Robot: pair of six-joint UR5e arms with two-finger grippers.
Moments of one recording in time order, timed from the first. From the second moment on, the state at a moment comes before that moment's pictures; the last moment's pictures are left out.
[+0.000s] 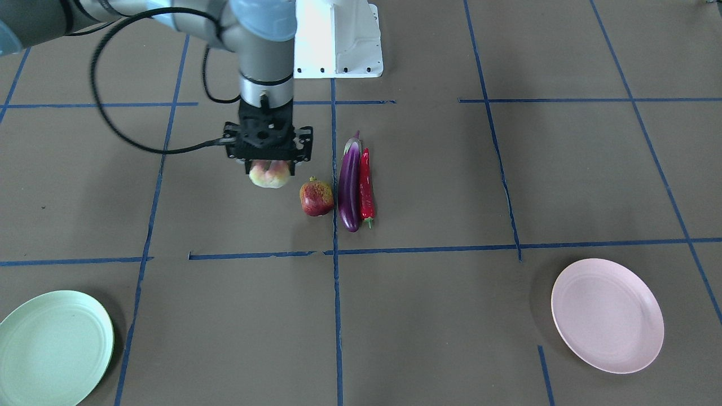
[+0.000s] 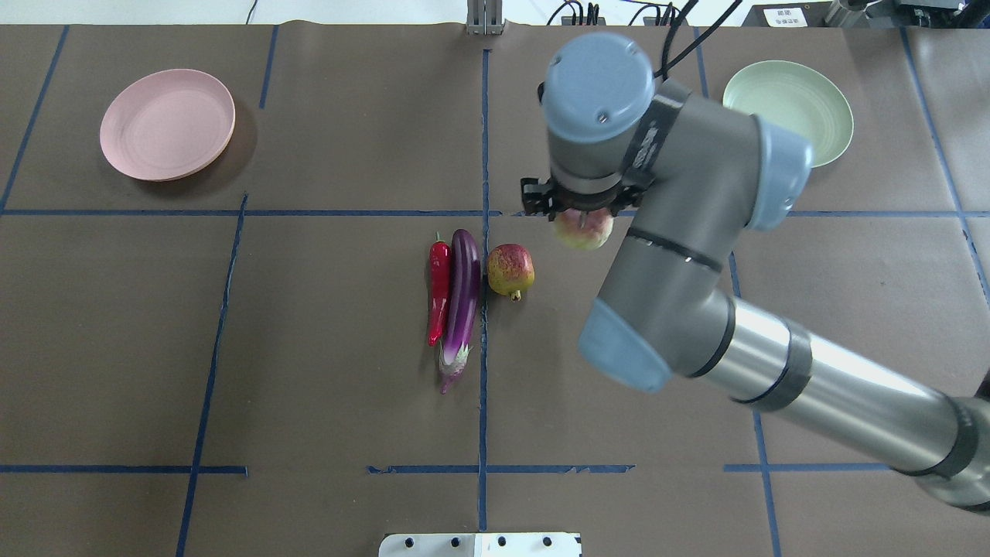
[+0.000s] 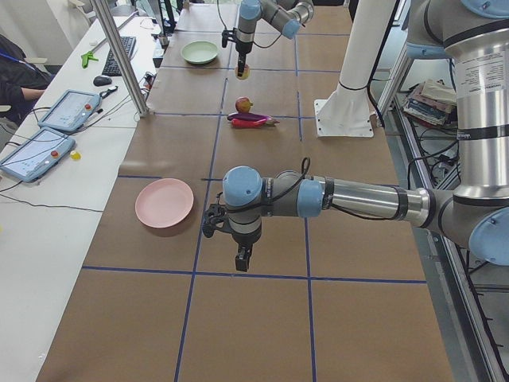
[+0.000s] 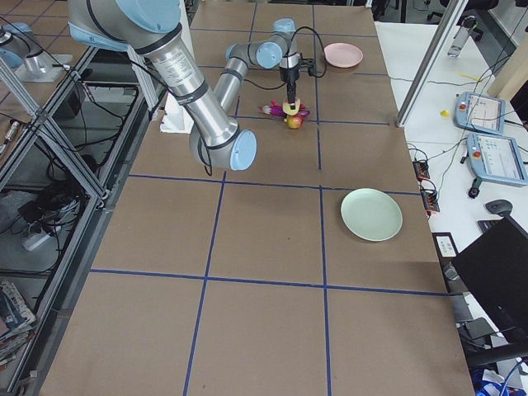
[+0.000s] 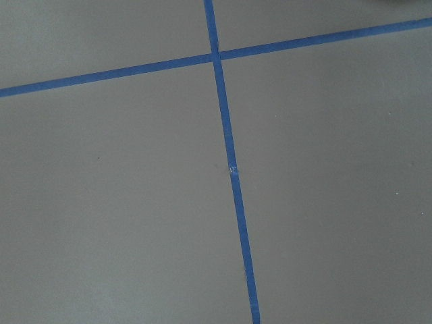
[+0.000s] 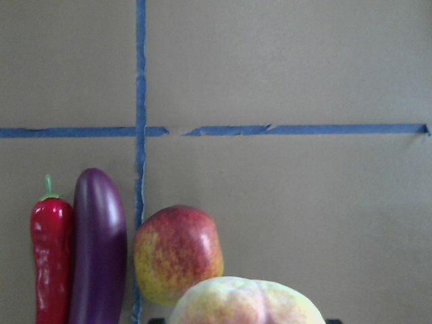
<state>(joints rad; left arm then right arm) -1.56 -1.39 -1.87 -1.46 -2.33 0.14 0.72 -0.83 1.77 -1.90 1.82 0.94</state>
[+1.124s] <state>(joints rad) -1.55 -1.39 -1.88 -1.46 -2.33 0.14 1.15 -0.93 0.98 -1.14 2.09 0.34</state>
